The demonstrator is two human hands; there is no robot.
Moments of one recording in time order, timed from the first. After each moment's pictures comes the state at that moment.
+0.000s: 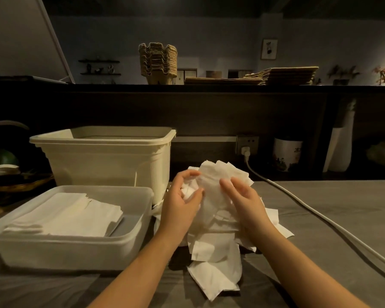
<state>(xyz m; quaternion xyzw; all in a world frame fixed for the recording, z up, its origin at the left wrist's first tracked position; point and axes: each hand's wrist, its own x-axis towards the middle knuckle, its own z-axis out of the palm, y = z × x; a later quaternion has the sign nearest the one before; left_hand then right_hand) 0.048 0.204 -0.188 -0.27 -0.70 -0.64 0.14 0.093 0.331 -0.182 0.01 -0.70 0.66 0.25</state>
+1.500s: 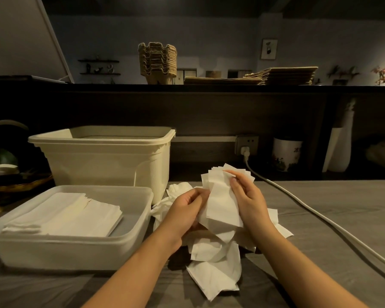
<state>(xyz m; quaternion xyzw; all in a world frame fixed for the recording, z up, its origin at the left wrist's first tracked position) 0.052 0.206 -0.186 -0.19 -0.68 -0.70 -0.13 0.080 0.342 -0.190 -0.02 -0.73 0.61 0.31</state>
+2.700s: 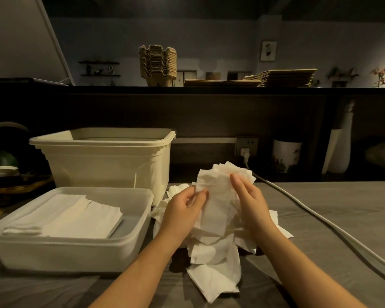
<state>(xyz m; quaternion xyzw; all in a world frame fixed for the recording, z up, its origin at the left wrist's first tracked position) 0.043 0.206 -0.192 -0.26 -0.73 -0.64 0.04 0.090 0.338 -0.181 0.01 -0.69 0.66 0.28</state>
